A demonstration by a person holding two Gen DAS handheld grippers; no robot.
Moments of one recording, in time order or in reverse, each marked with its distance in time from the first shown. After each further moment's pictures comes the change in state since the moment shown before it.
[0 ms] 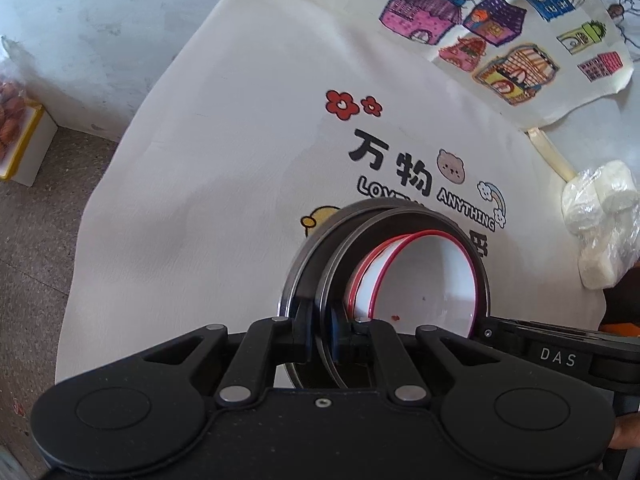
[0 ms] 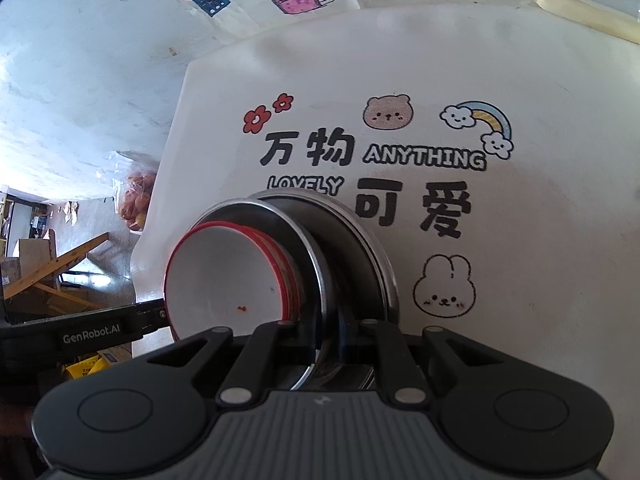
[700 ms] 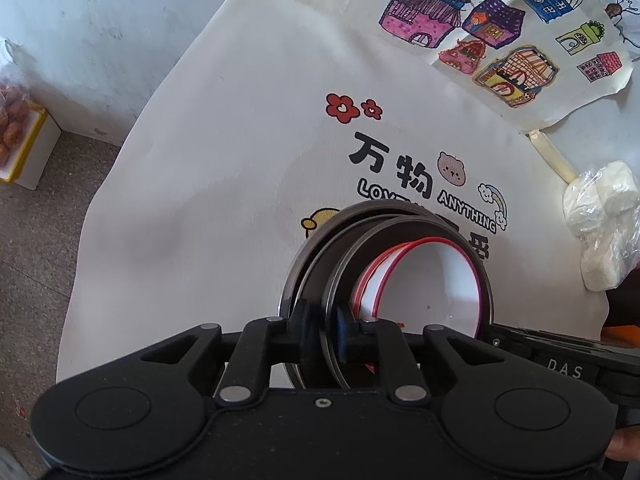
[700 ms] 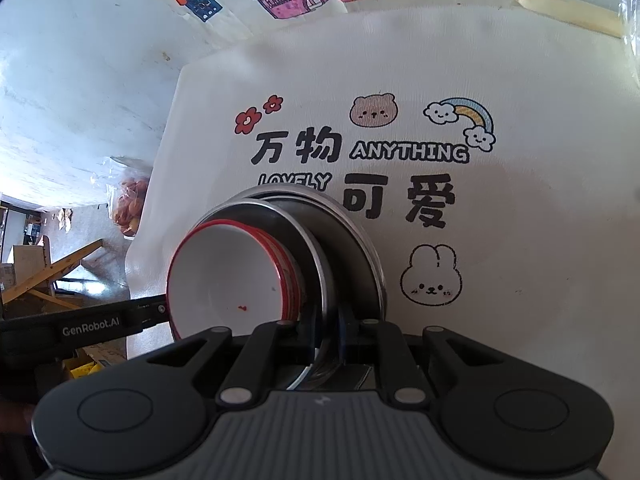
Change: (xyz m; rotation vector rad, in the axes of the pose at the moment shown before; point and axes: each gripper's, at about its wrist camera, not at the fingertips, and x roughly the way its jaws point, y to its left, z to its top) left arm -0.003 0.000 -0.001 0.005 -0.027 0.017; right arm -0.005 -0.001 -0.007 0.011 -0.027 -0.022
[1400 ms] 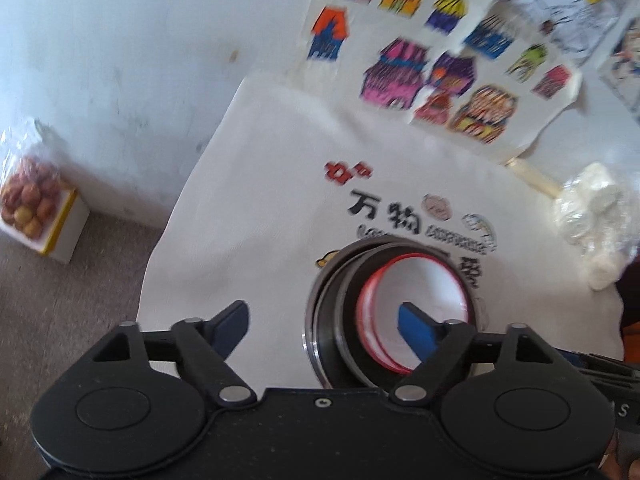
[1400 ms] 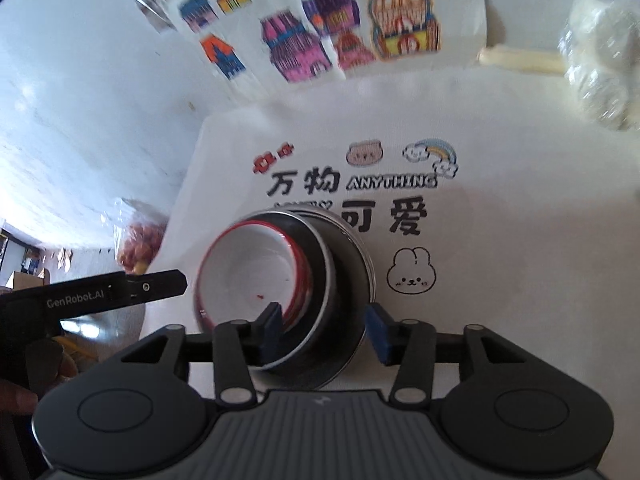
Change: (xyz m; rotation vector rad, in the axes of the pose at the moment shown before) left arm -0.069 -0.016 -0.038 0.131 -0.258 0.076; right arm -0.057 0.006 -0.058 -0.025 -0.253 -0.015
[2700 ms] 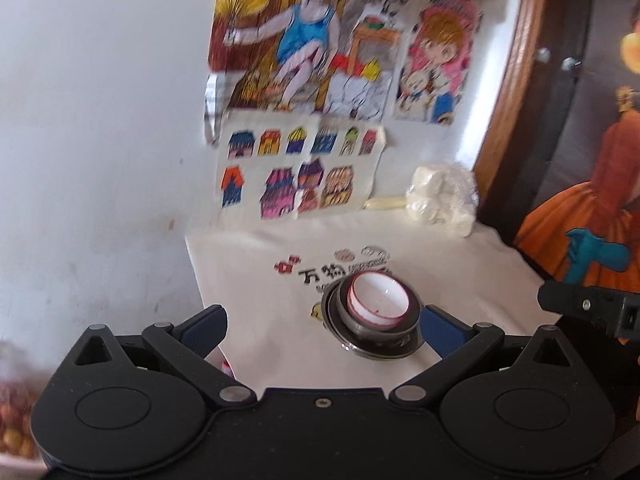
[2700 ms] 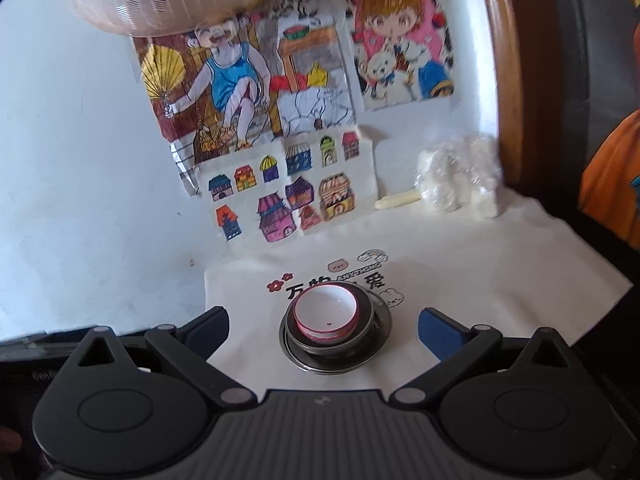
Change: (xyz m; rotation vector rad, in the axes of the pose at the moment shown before) left arm -0.159 0.151 -0.017 0.551 -0.321 -0.408; right arm -0.141 0.241 -0.158 0.243 -0.644 -0.413
